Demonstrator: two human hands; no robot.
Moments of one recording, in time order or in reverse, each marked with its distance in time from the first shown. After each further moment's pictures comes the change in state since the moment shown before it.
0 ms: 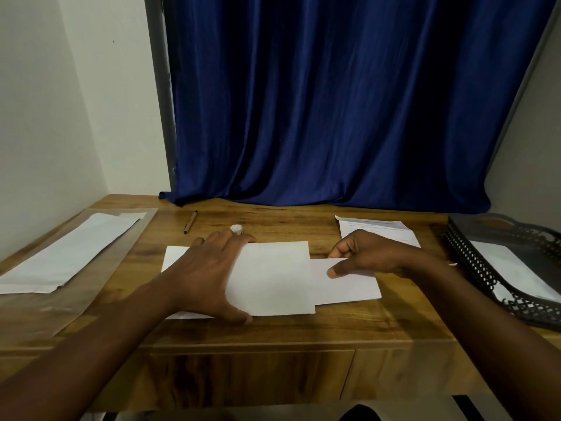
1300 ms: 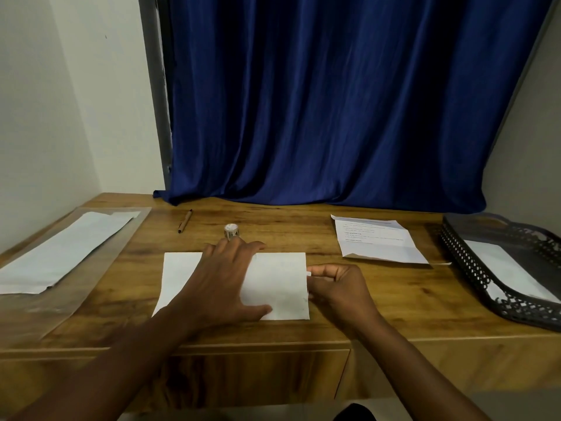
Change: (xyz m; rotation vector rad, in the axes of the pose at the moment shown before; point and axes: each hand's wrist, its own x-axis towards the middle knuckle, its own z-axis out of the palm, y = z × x) left_hand 0.014 0.027 0.037 -0.004 0.262 -0.007; right_hand -0.013 -0.003 0.114 0.822 0.477 -0.067
